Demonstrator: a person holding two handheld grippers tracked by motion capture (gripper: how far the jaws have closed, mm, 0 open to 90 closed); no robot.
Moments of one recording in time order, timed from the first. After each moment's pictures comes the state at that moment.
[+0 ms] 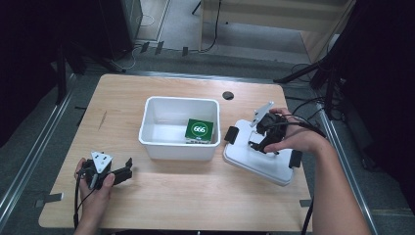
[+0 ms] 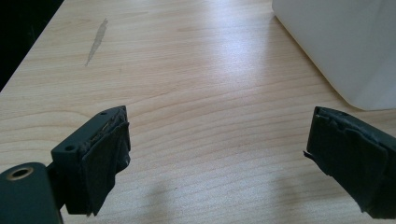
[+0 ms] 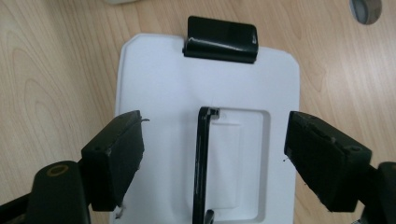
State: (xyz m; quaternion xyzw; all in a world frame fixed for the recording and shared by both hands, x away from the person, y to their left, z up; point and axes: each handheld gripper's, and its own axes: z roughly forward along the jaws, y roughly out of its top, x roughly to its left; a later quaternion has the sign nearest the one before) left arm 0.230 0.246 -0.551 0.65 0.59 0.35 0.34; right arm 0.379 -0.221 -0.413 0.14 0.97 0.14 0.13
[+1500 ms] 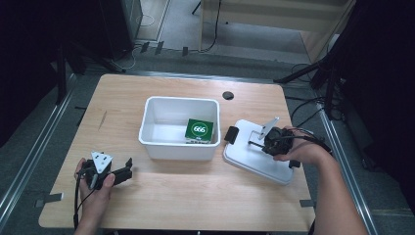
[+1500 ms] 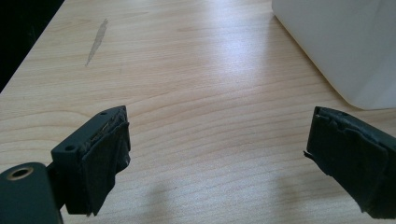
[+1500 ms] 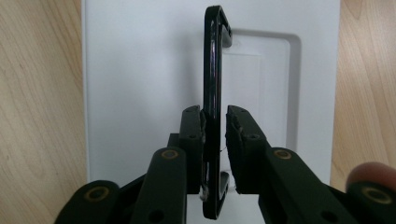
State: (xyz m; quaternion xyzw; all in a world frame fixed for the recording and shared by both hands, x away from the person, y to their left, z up) left arm 0.229 0.246 -0.551 0.65 0.58 0.35 0.34; right arm 0.373 -0.254 -0.460 0.16 0.97 0.10 0.13
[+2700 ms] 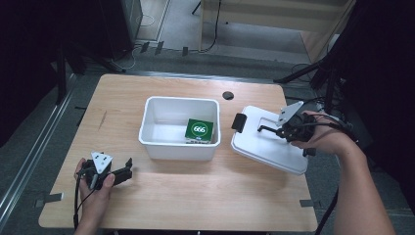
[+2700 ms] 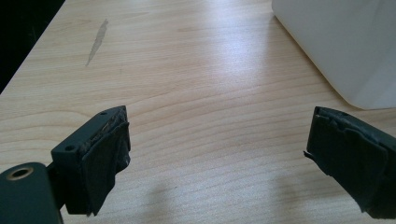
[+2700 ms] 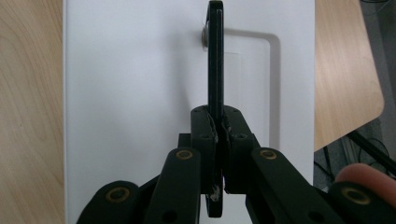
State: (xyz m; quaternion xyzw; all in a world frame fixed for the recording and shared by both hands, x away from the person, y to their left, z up) left arm 0.229 0.246 -0.551 0.65 0.58 0.35 0.34; right arm 0.369 -0.278 -0.378 0.13 0.97 0.13 0.18
